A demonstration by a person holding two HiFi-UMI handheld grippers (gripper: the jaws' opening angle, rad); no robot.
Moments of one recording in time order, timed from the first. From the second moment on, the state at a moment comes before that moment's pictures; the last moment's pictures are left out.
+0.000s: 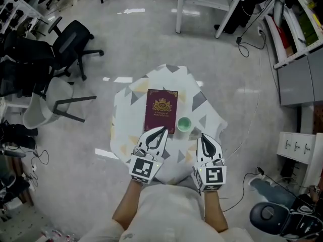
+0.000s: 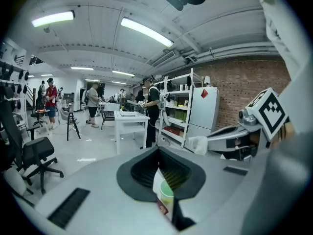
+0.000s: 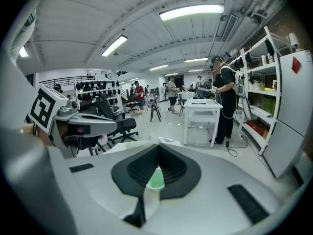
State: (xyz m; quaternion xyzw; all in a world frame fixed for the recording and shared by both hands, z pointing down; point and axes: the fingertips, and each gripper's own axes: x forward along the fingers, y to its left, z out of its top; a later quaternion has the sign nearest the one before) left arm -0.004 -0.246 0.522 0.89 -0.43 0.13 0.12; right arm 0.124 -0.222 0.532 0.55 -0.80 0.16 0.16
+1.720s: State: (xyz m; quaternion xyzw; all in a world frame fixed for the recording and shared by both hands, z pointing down) left arm 0.035 -0.247 0.644 0.88 -0.38 0.20 0.20; right arm 0.108 -0.236 0.665 0.50 -0.79 0.25 0.25
